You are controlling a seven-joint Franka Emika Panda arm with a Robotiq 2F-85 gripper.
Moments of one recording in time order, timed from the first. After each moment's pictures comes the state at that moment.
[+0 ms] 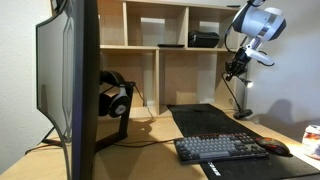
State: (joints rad) arm -0.16 0.21 -0.07 -1.92 0.56 2.40 -0.59
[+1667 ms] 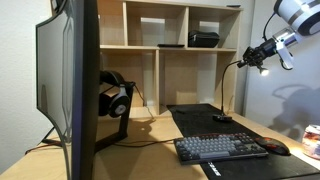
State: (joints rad) arm -0.26 0.10 -0.20 -2.02 1.18 2.17 -1.14
